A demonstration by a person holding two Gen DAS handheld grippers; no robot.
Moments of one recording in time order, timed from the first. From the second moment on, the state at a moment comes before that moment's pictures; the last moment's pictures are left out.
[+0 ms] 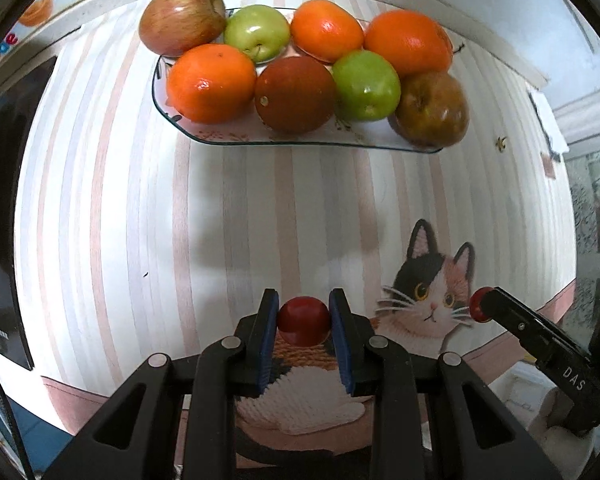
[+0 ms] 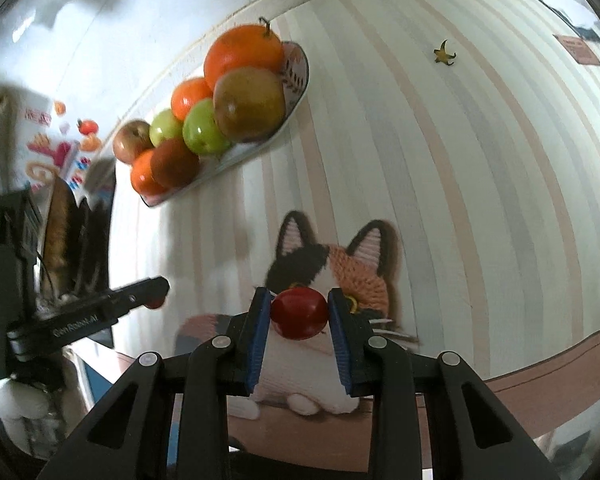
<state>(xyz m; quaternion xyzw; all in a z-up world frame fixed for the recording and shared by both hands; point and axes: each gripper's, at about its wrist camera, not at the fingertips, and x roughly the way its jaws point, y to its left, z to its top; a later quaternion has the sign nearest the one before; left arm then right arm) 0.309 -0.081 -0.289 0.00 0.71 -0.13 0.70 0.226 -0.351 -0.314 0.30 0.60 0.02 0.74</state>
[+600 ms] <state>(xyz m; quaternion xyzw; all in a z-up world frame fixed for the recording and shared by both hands) 0.400 -0.019 -0.287 -0.20 0.68 -0.09 0.70 0.355 -0.296 -0.295 0.30 0.54 0.08 0.78</state>
